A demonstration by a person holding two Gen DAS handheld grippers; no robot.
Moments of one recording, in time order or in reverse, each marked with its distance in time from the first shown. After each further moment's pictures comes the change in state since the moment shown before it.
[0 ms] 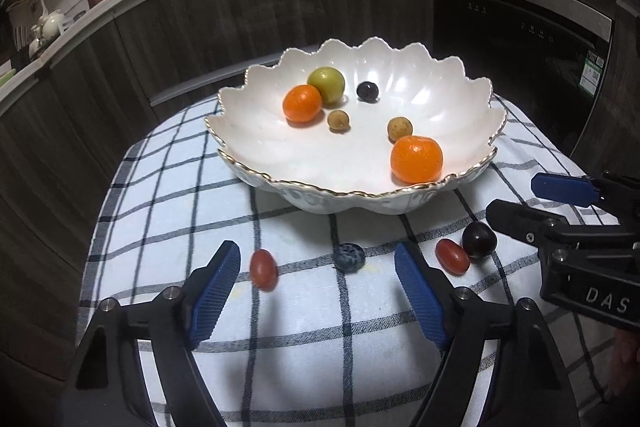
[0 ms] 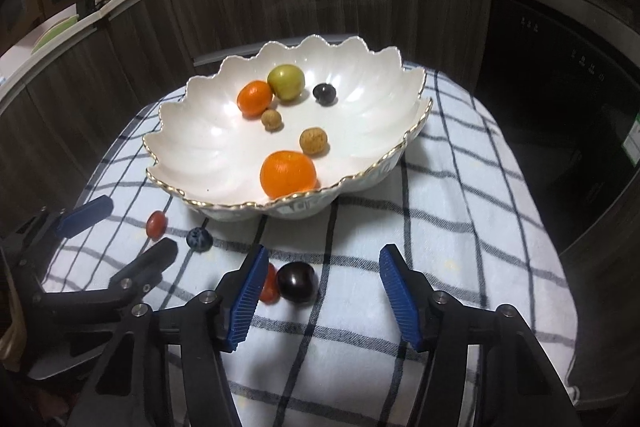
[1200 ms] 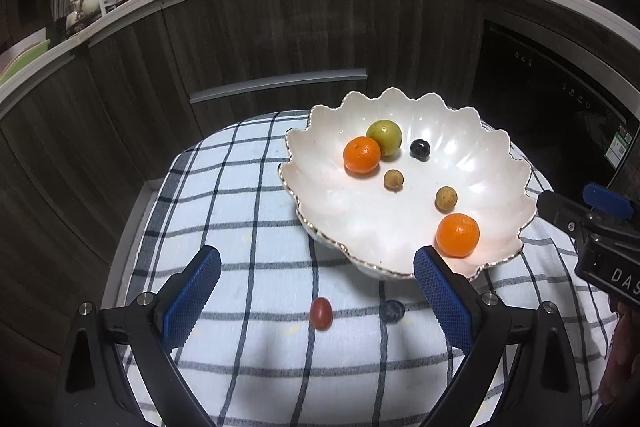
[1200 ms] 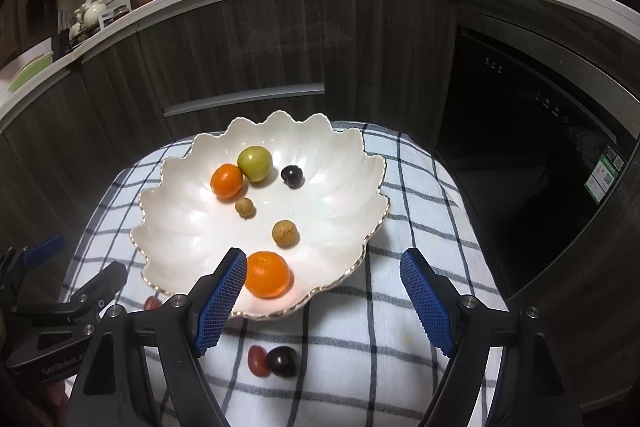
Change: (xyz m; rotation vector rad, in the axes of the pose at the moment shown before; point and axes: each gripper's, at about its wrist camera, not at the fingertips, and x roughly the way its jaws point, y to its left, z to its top) left arm -0.030 0.048 0.045 -0.157 -0.025 0.068; right arm -0.031 -0.004 0.057 0.051 -0.127 -0.114
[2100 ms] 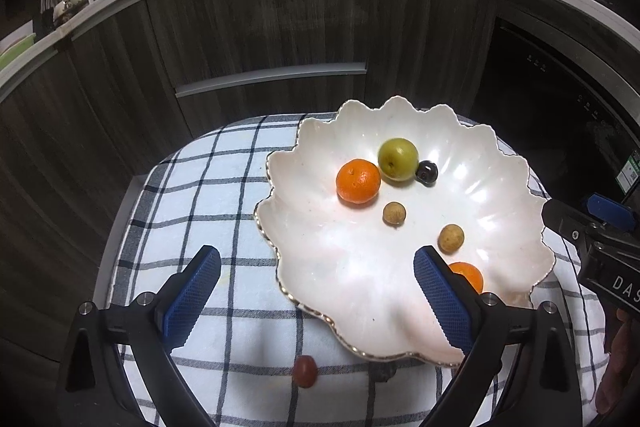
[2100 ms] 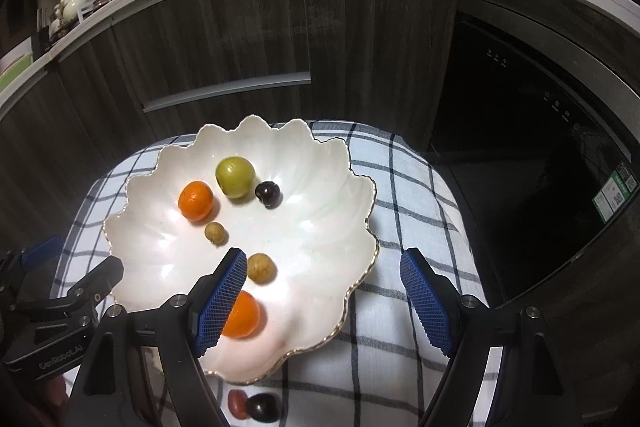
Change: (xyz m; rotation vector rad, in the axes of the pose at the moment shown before) left arm 0.047 -0.009 0.047 -0.015 0.075 -0.005; right arm 0.042 -0.013 0.042 0.020 0.070 -0.037
